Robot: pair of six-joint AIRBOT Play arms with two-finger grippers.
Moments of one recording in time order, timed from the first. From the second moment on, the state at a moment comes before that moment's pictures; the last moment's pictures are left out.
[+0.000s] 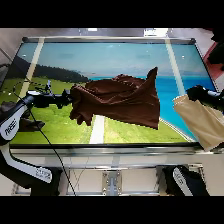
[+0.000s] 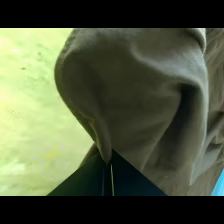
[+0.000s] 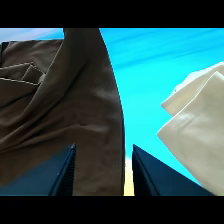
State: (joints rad) left arm 0.20 -1.70 1.08 0.50 -0.91 -1.14; right arm -0.33 -0.75 0.97 -1.20 1.03 1.47
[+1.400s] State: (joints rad) left arm 0.19 -1.69 1.19 0.49 -1.05 -1.13; right arm -0.26 -0.80 0.16 -0.64 0.55 1.71
